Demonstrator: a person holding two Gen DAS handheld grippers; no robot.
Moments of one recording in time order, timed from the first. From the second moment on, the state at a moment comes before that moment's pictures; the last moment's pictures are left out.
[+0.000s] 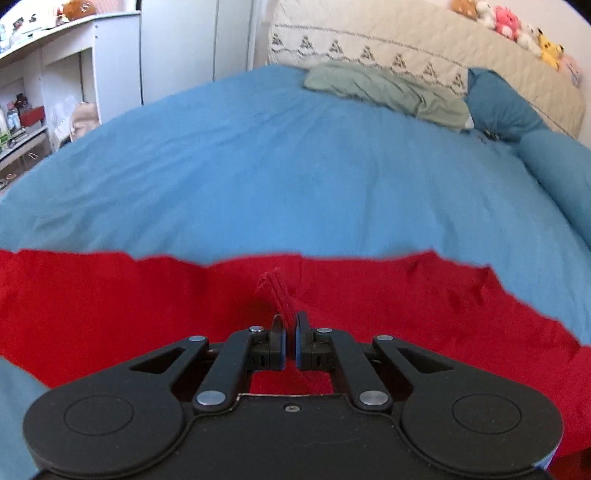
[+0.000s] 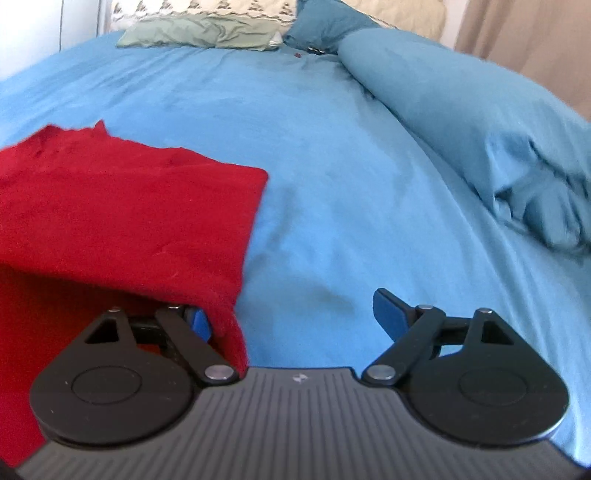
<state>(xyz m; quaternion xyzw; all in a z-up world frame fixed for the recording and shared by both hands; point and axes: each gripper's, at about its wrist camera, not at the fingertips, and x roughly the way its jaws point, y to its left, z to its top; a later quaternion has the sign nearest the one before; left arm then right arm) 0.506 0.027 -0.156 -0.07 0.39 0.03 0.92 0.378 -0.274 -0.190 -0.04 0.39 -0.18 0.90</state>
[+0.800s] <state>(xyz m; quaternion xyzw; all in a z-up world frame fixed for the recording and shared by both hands) 0.478 0.016 -0.157 0.00 0.42 -0.02 0.91 0.395 -0.215 -0.175 0.04 0.42 -0.03 0.90</state>
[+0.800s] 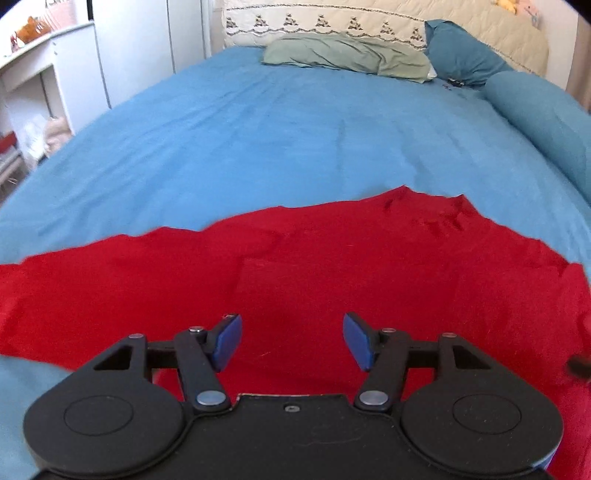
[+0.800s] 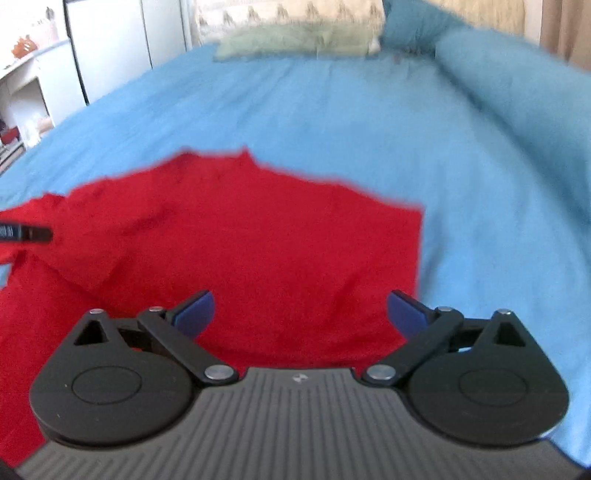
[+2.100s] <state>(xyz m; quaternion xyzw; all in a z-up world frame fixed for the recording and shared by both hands) 0.399 0.140 -0.035 -0.10 0.36 0.04 0.93 0.395 -0.090 -0.023 0.06 0.34 0.02 0.94</state>
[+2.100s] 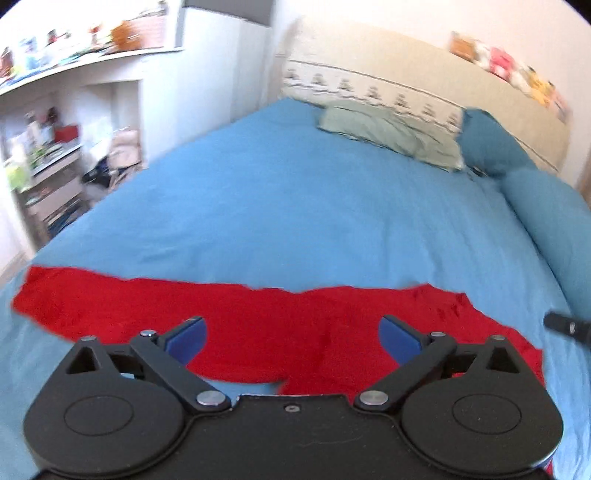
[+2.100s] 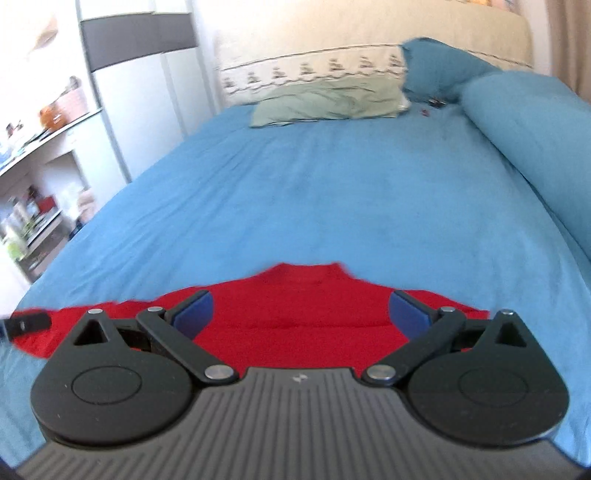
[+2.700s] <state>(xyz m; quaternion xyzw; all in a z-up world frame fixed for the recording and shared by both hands) 0.401 0.402 -0.137 -0.24 0.41 0.16 0.86 0.379 0.123 -0.071 0.11 0.41 0.00 0.91</state>
